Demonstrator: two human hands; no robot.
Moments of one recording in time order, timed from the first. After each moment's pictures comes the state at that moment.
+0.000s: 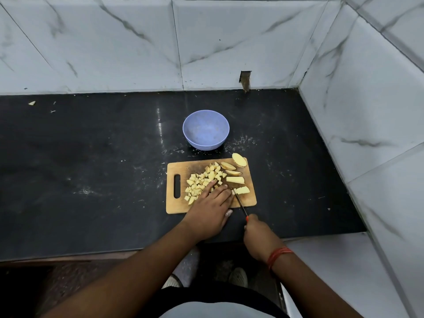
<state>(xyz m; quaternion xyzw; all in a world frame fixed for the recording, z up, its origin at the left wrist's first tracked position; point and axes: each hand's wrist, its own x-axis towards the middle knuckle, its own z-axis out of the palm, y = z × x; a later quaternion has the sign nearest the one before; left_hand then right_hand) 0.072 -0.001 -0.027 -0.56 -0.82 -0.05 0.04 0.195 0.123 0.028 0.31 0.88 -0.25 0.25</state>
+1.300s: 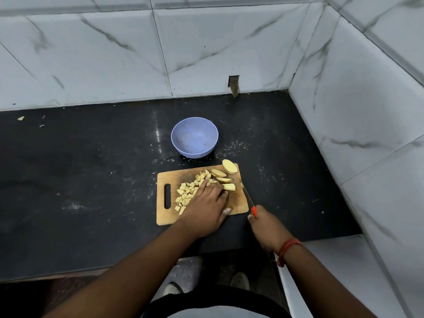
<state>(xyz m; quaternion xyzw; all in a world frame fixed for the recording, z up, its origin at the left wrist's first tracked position) 0.054 0.027 -0.009 -0.54 -0.84 -0.01 -0.01 0.186 0.176 0.050 0.35 0.83 -0.38 0.19</state>
